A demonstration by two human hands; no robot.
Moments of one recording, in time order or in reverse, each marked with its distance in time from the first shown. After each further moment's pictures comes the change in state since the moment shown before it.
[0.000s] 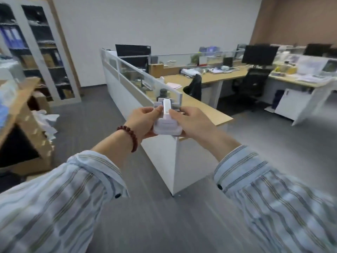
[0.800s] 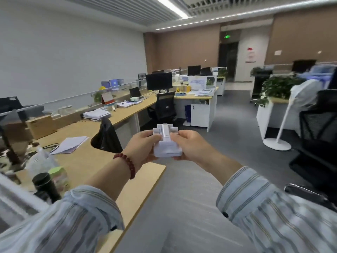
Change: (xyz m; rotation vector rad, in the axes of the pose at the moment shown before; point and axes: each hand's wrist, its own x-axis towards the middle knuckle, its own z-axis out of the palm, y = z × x) left_hand 0.393 0.079 0.354 0.112 -0.609 0.059; right_hand 0.304 0.126 -0.326 0.065 0.525 0.199
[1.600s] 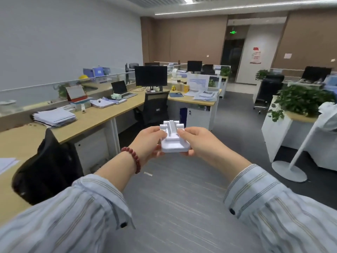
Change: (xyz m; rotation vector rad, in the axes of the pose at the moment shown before) left_hand 0.603 0.017 0.137 -0.039 -0.067 -0.024; right_hand 0.562 0.085 -0.201 -0.086 0.023 0.048
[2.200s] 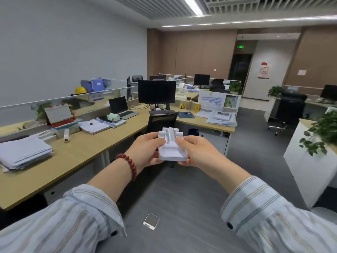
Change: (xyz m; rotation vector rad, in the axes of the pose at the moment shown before) left_hand 0.481 0.079 -0.120 -0.071 -0.016 -0.062; right_hand 0.510 -0.035 0.032 0.035 -0.023 0.011
